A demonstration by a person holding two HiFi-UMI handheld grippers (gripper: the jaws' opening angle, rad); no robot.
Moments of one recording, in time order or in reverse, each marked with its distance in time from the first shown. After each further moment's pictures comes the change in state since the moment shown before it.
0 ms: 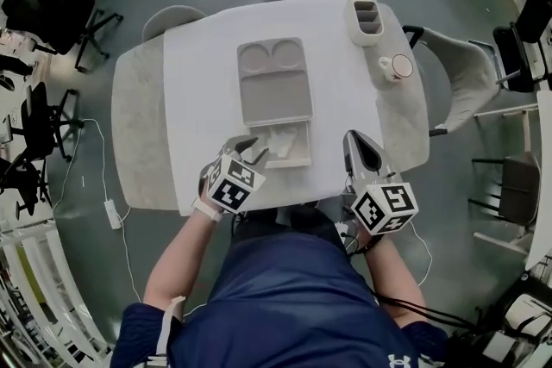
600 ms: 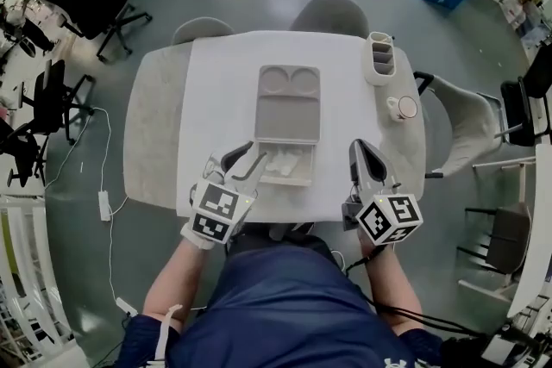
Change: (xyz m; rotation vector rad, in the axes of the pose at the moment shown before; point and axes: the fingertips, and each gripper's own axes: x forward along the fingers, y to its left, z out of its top) left arm -0.125 0.016 0.082 -0.116 -0.356 0.231; right arm 0.010 0.024 0.056 -0.058 -0.064 0.140
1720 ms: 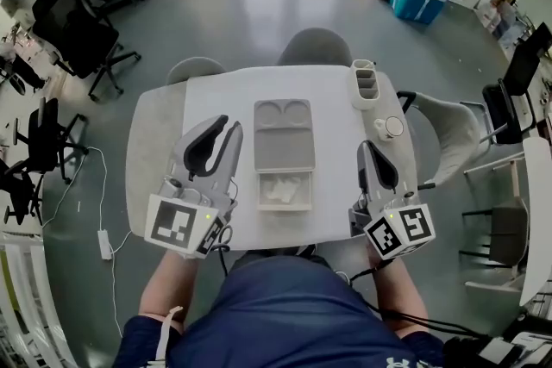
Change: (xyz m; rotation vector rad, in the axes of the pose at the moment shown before) left arm -0.103 0.065 0.179 -0.004 -0.611 0.094; right arm -0.014 0.048 0.105 -0.146 -0.214 -0.023
